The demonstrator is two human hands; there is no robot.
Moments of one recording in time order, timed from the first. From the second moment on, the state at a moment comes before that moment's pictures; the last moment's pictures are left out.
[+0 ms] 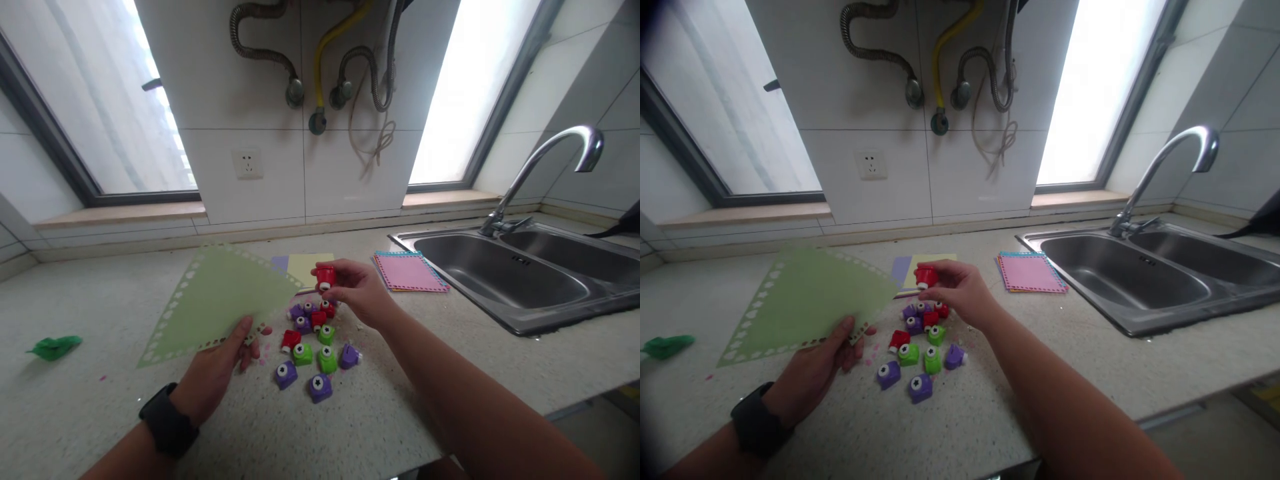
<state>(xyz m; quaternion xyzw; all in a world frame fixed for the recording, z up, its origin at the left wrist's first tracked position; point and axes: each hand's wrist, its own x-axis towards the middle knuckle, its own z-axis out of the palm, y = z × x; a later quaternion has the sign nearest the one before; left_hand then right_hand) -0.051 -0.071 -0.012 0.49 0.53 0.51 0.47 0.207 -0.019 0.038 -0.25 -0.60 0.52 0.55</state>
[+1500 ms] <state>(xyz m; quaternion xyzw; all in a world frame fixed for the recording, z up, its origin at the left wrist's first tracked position) -0.048 -0.080 0.001 0.57 0.51 0.42 0.49 0.172 -0.031 0.022 -0.29 -0.61 0.62 0.39</state>
